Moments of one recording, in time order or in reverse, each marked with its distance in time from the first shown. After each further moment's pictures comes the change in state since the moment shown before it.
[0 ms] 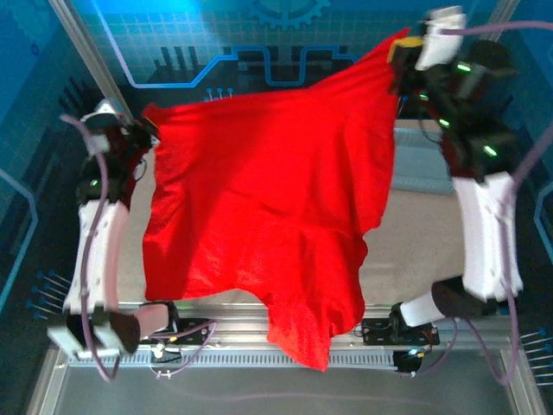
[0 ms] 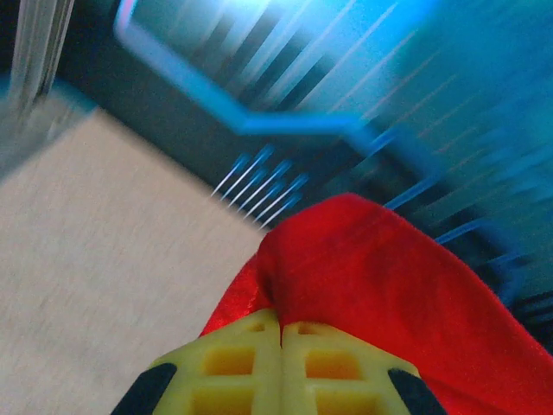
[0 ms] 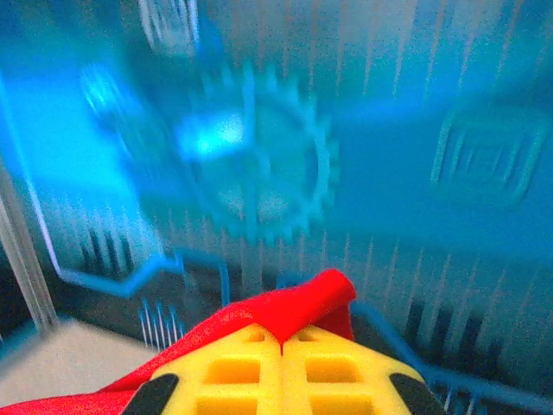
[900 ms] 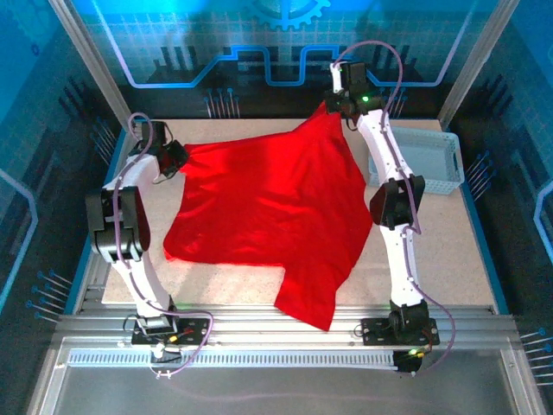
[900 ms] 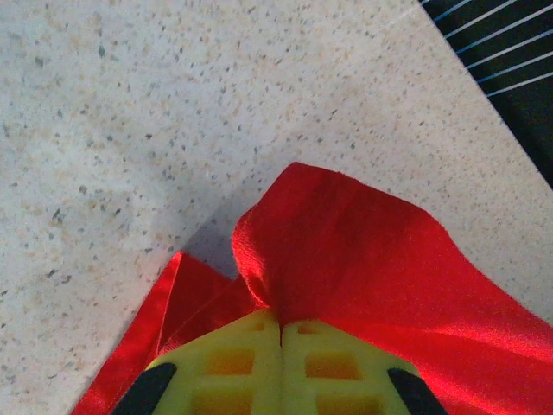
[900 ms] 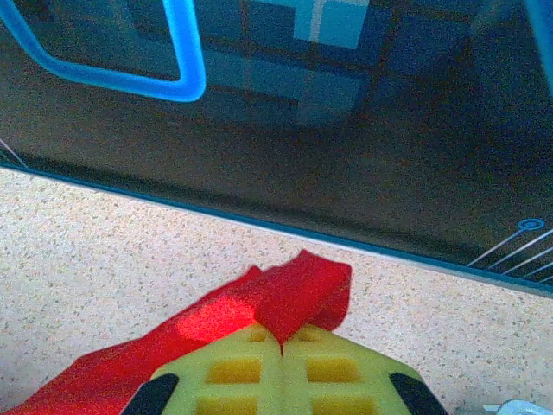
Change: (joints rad) left arm 0.004 0.639 0.112 0.066 0.031 -0.004; right arm 0.002 0.957 0.523 -0.118 0.105 -0.002
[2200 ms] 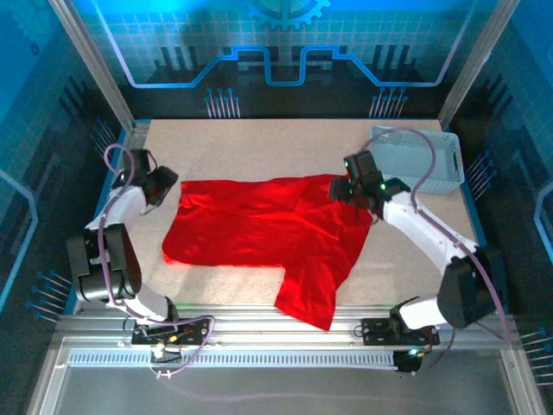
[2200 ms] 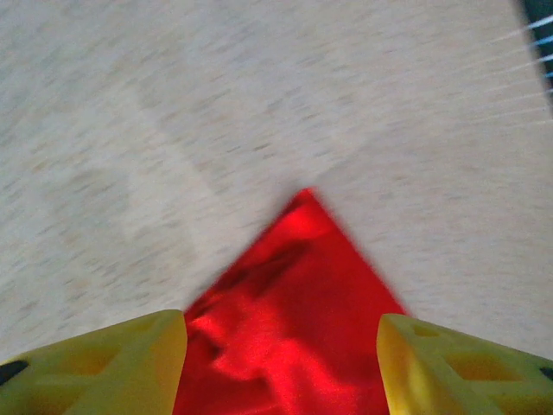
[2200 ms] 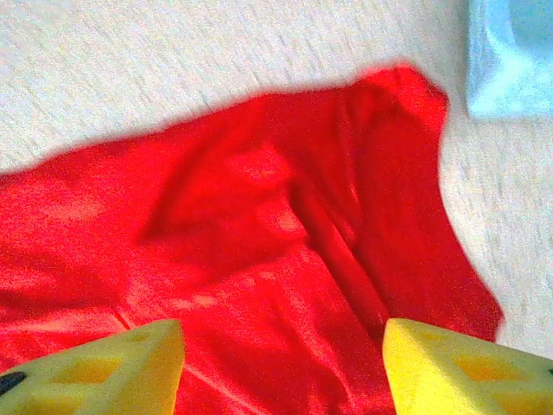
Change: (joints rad) left arm 0.060 -0.325 -0.341 0.009 -0.025 -0.103; right arm 0.175 -1.023 -1.525 0.214 0.104 0.542
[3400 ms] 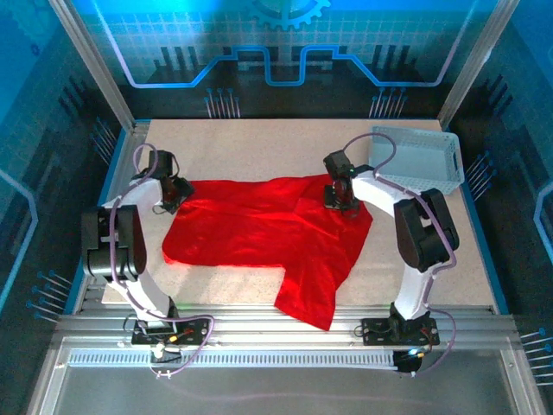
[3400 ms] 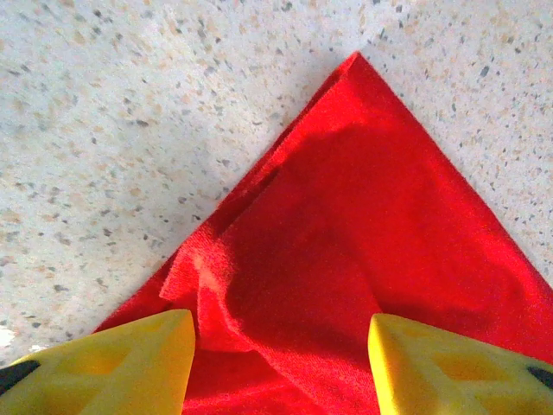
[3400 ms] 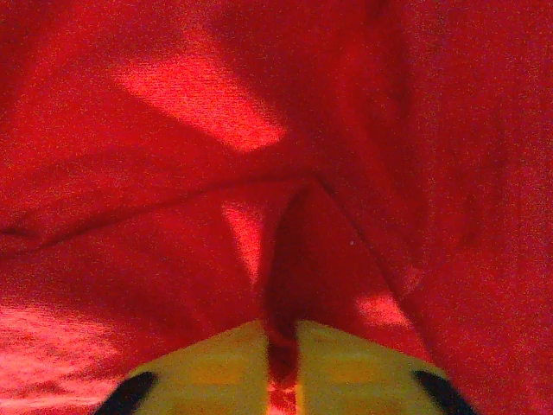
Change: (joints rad) left arm -0.092 0.131 0.002 -0.117 -0.066 0.040; right arm -0.016 0.399 0.100 -0.054 -0.063 -0.014
